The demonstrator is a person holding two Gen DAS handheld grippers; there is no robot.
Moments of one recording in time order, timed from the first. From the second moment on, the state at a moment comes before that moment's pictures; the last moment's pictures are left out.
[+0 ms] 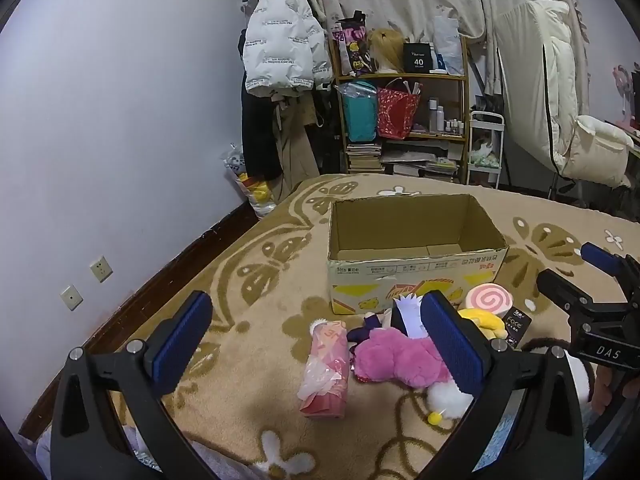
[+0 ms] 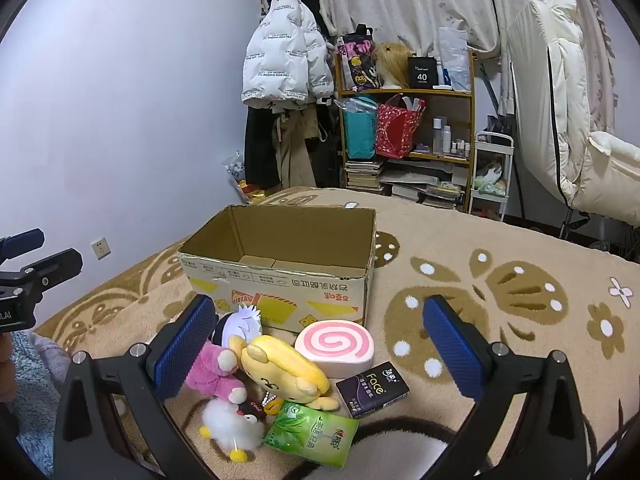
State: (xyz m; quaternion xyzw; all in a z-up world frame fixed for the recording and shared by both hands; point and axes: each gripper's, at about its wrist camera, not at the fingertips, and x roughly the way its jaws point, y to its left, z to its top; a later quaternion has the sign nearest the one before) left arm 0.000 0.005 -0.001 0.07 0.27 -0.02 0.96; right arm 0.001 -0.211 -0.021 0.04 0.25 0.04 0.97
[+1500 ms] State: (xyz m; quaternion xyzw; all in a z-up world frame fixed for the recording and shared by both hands) left arm 0.000 0.004 -0.005 0.08 0.27 -0.02 0.96; right arm 0.001 -0.212 -0.022 0.04 0.25 0.04 0.97
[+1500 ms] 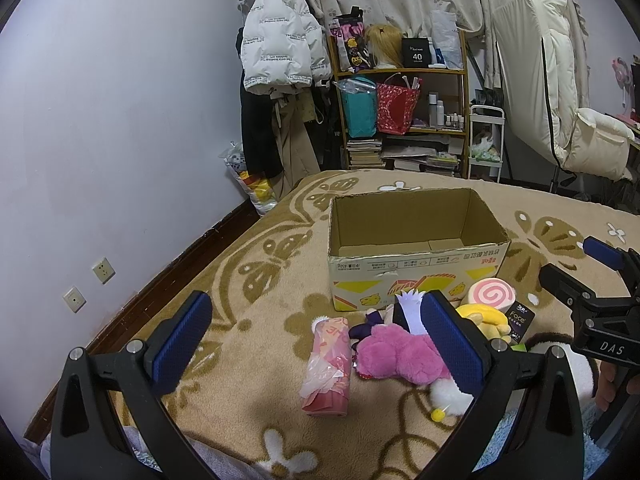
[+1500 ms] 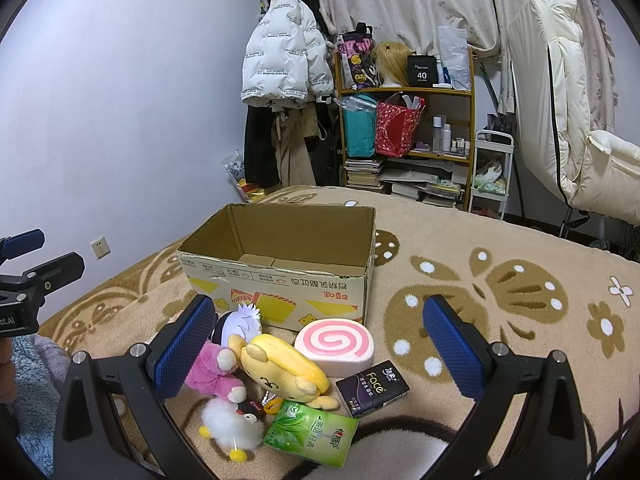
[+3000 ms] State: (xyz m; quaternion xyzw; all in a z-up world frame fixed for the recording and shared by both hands) left arm 0.019 0.013 -0.016 0.08 0.32 -0.02 0.94; right arm 0.003 -0.217 -0.022 0.05 0.26 0.04 0.96
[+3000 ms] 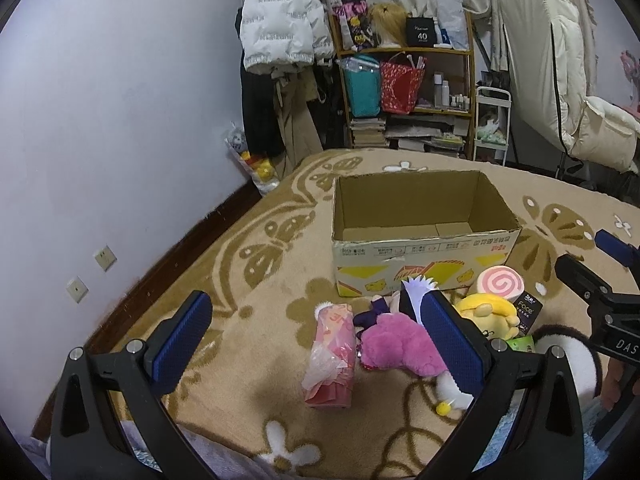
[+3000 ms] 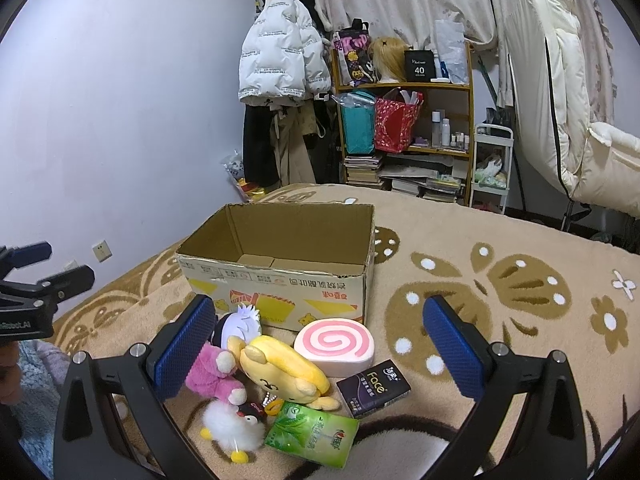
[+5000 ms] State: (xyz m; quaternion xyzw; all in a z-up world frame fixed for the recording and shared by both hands) left arm 0.166 0.049 -0.179 -0.02 0.62 0.02 0.79; right arm 0.132 -0.247 -0.128 0.12 0.46 0.07 0.88
